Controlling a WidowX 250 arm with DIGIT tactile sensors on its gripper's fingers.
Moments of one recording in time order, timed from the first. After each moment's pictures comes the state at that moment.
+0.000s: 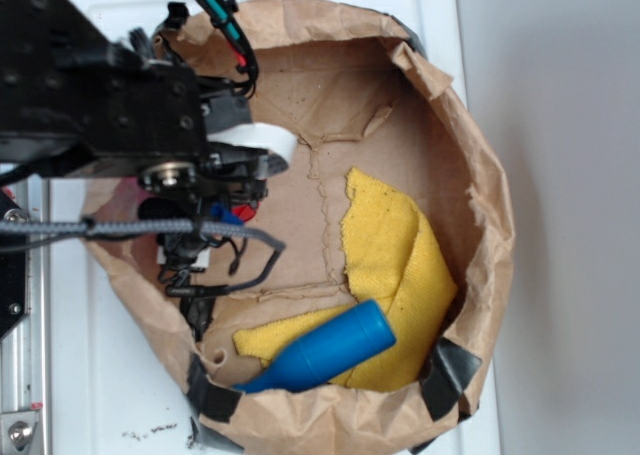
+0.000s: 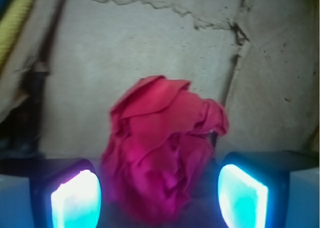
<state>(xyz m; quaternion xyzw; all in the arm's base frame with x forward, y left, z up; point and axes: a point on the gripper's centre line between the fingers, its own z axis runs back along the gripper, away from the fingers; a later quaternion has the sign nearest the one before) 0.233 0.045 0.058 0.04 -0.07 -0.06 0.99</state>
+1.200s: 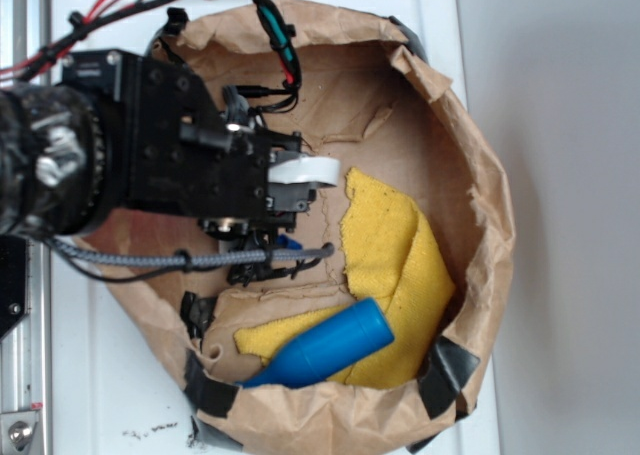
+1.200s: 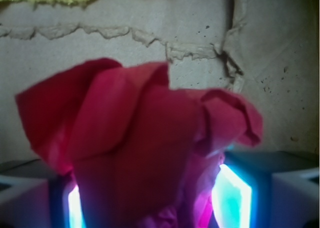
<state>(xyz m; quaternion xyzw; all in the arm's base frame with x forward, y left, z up) 0.262 0.045 0.027 0.09 -0.09 -0.02 0.99</state>
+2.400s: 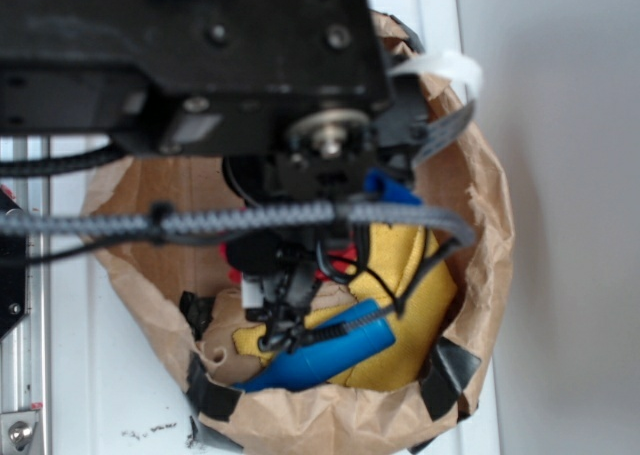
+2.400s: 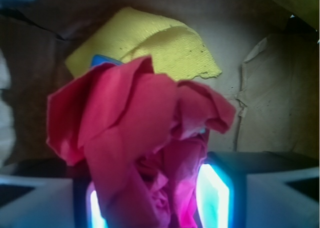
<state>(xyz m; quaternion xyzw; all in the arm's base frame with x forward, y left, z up) 0.272 -0.001 0.165 -0.07 -0.06 0.01 1.00</state>
